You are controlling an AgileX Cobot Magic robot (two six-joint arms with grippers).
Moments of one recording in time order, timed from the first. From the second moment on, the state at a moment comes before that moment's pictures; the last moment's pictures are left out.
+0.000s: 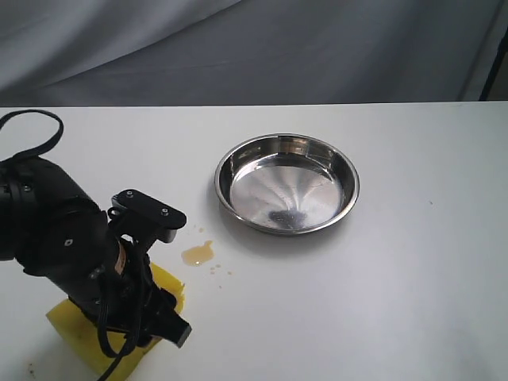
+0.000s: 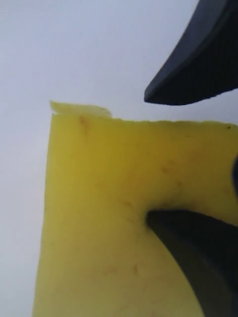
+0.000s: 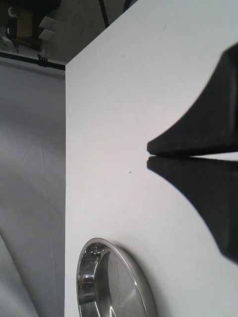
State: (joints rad) left arm -0.72 1.63 -0.80 0.09 0.70 -0.26; right arm -0.06 0.01 0.00 0.02 0.32 -0.05
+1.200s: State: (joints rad) left arm -0.66 1.77 -1.25 0.27 0.95 -0.25; right arm -0.06 0.01 0.00 0.02 0.32 -0.05
